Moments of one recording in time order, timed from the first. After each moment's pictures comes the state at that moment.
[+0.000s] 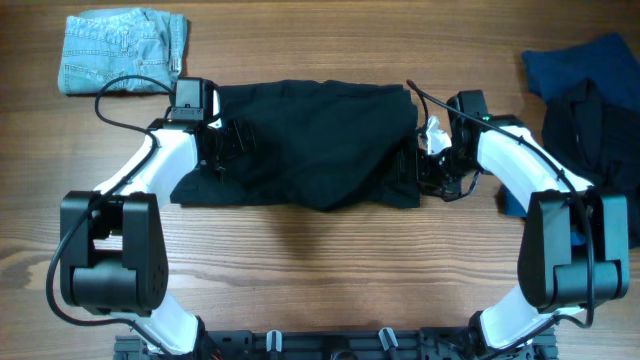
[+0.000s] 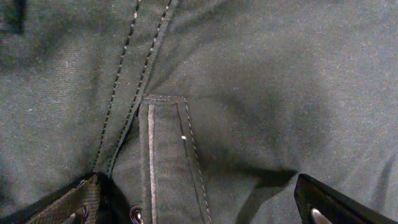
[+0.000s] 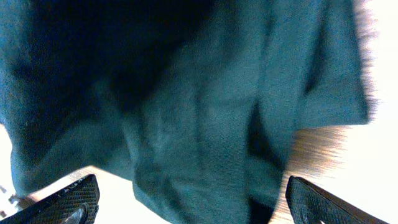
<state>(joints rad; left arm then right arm) -0.07 1.82 1.08 -0.45 0.10 -0.36 0.08 1.81 1.06 -0.80 -0.50 0.14</state>
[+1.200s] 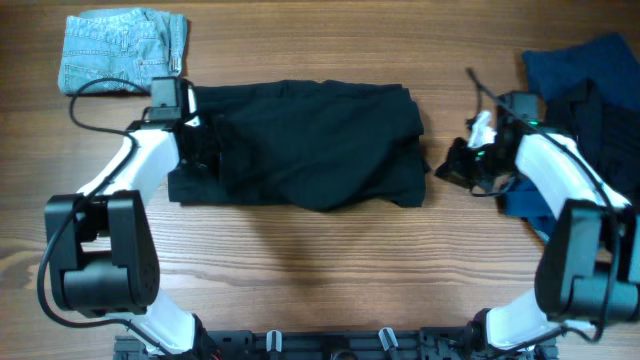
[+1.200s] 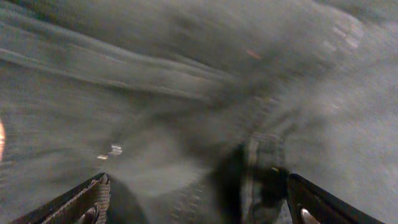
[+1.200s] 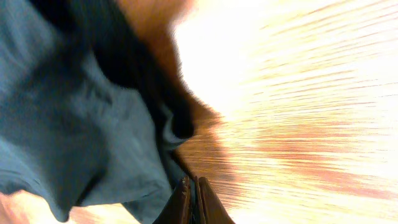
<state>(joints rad) 0.04 1.82 1.08 -0.44 0.06 -0.32 -0.14 1.74 1.04 -0.74 -0.45 0.27</state>
